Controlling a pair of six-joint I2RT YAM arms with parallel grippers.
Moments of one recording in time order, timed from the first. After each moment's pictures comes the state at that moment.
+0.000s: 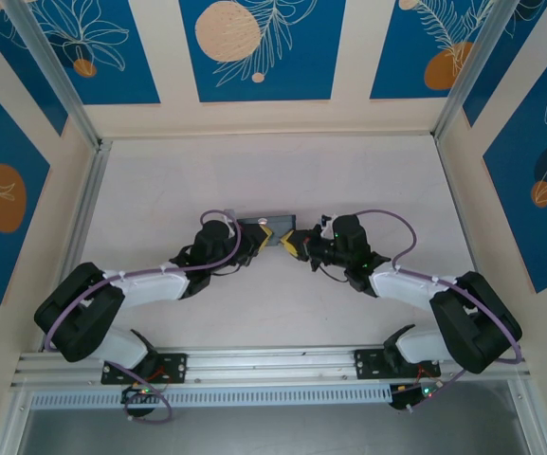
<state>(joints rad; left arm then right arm) -0.72 1.45 0.58 0.54 0.13 -1.47 0.57 1.33 0.48 0.45 -0.46 1.55</state>
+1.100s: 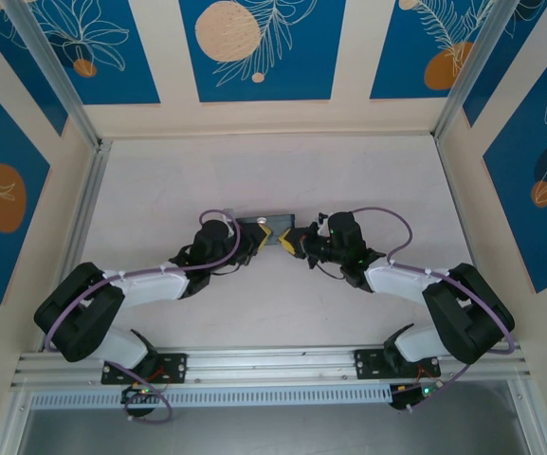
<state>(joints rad) -0.72 1.45 0.58 0.54 0.12 -1.47 0.57 1.38 0.52 0.45 -0.45 1.54</state>
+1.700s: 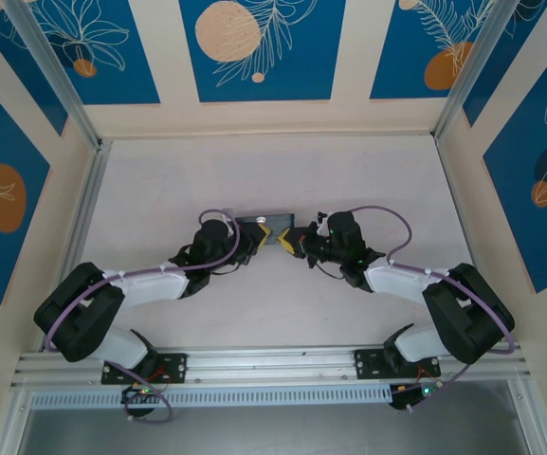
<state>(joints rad) -0.72 1.45 0.58 0.54 0.12 -1.47 0.58 1.38 0.53 0.45 -0.45 1.51</state>
